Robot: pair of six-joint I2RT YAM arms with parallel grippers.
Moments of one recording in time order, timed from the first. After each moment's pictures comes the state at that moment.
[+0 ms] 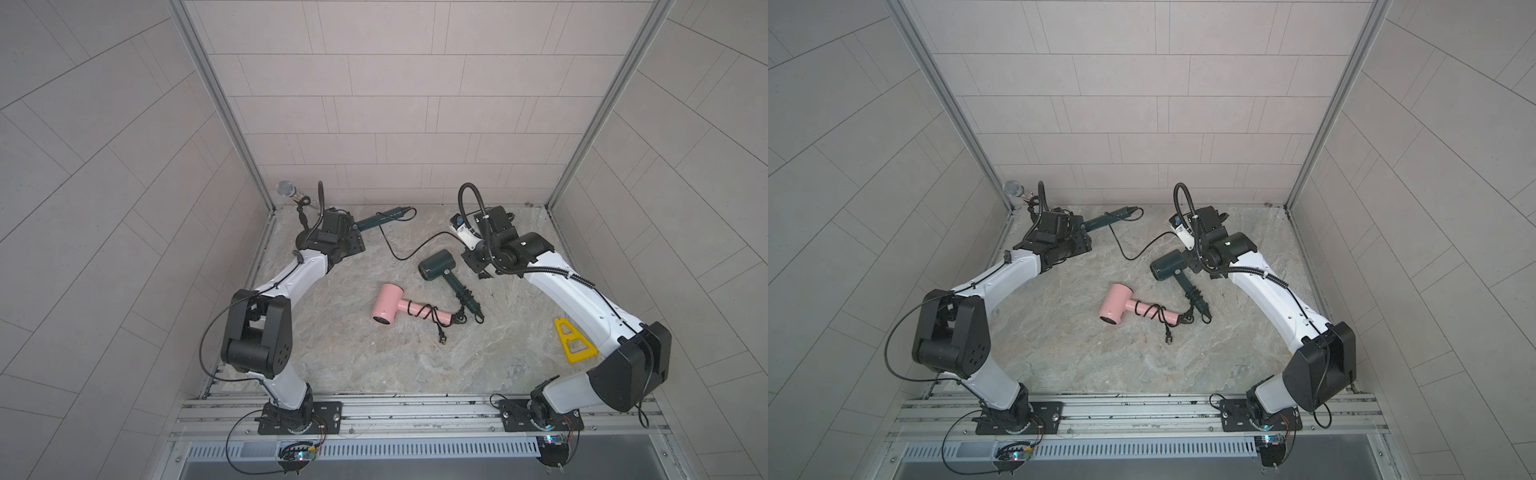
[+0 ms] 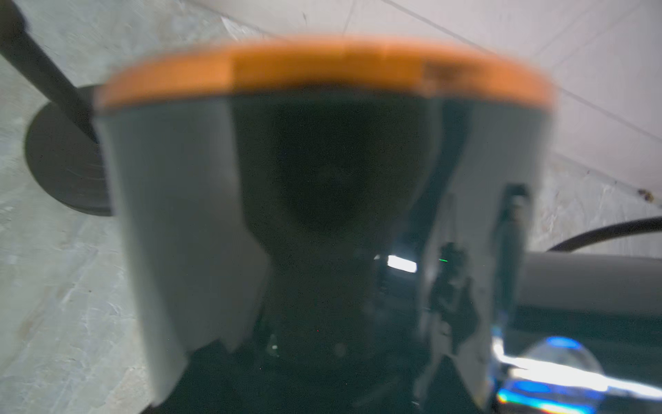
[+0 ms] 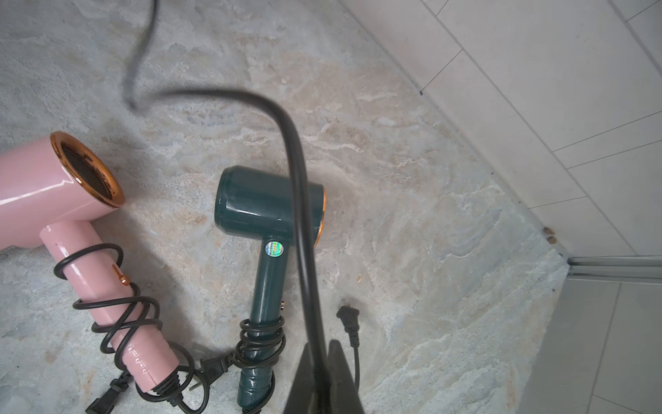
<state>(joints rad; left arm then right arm) -0.23 1.67 1.19 -0.32 -0.02 -0.45 0.43 1.45 1.41 -0.80 0.12 -0.34</state>
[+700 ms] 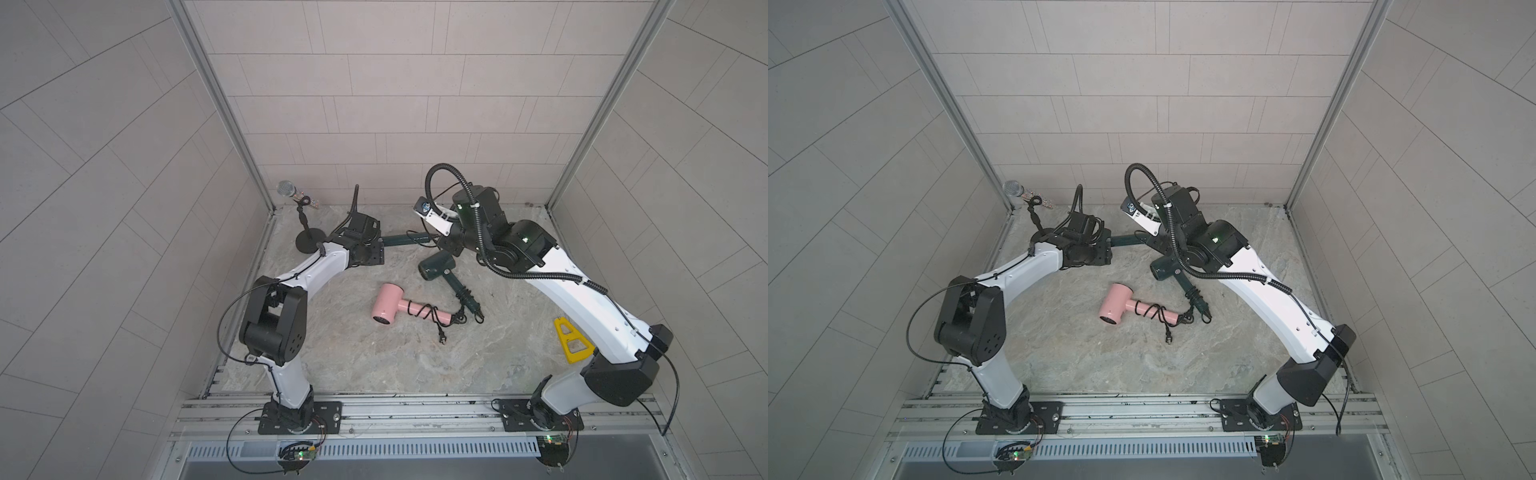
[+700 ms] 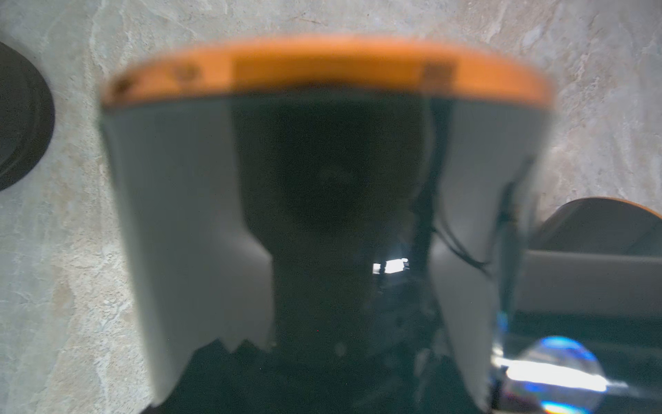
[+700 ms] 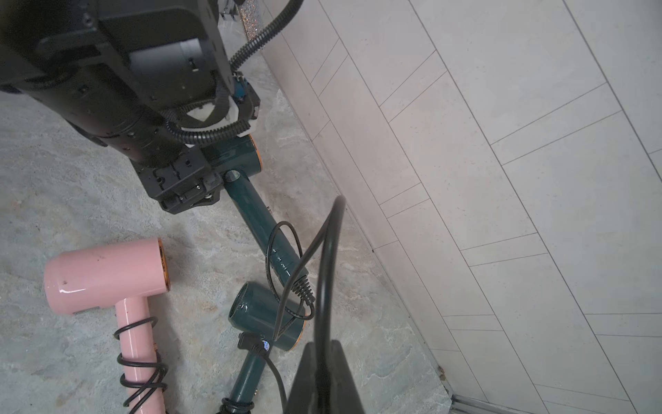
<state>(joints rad) -0.36 1.79 1.35 -0.54 -0.02 -0.34 0.70 1.53 1.83 -0.88 0.25 -0.54</state>
